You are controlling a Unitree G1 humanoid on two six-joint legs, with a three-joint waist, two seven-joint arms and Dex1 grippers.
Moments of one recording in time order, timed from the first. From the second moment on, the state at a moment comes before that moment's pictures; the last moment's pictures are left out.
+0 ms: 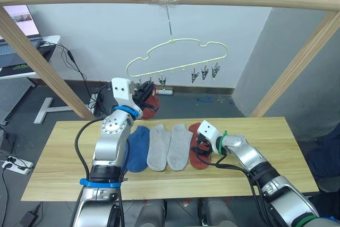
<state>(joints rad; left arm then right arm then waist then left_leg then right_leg) -0.42 0.23 0.07 0.05 -0.16 0.21 -0.36 -0.49 -0.29 0.42 0.54 -0.06 0.25 0.66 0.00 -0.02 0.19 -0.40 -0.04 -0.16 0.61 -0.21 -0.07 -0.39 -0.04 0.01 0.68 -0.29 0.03</state>
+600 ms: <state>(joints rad) -0.42 0.23 0.06 0.05 -0.16 0.21 -0.36 -0.40 -0.32 0.30 0.49 -0.06 0.29 0.68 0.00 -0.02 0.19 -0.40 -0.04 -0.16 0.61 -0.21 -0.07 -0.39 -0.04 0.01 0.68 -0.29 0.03</state>
